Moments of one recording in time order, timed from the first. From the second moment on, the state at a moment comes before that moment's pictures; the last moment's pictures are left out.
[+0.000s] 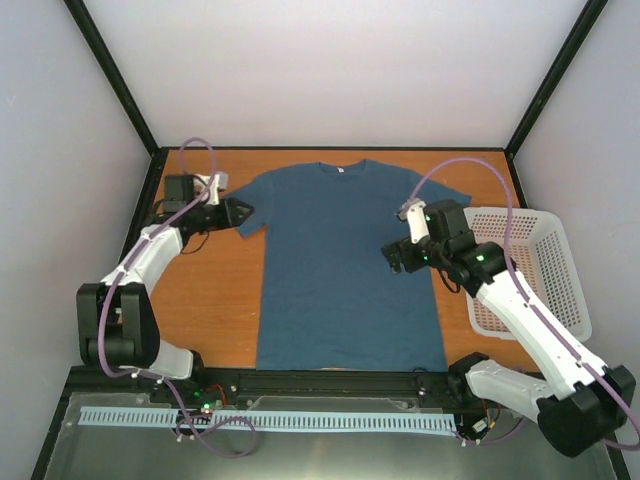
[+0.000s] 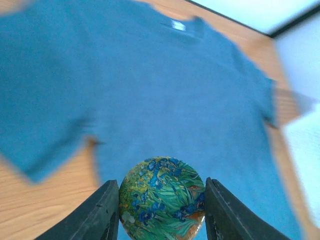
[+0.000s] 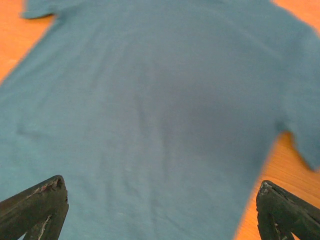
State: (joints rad) left arm 0.04 1.44 0.99 -0.33 0.57 -0.21; right arm 0.46 1.02 0.98 -0.73 0.03 -0.02
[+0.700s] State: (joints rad) left arm -0.33 1.89 1.30 -0.64 1.18 -0.07; right arm 0.52 1.32 0.78 -0.16 -0.65 -0.76
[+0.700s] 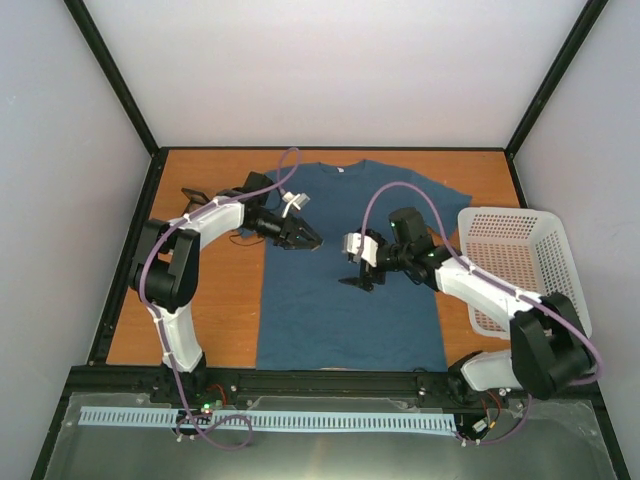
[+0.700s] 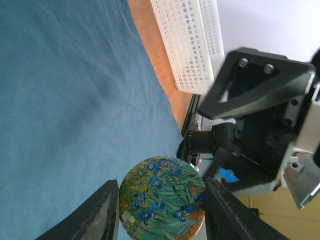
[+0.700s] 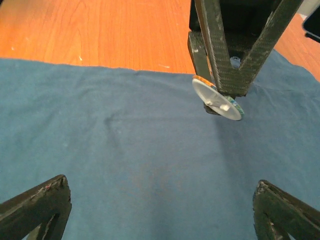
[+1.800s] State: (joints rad) left arm -0.42 1.87 1.30 -0.81 1.16 0.07; right arm 0.54 1.58 0.93 -0.14 -0.79 -1.26
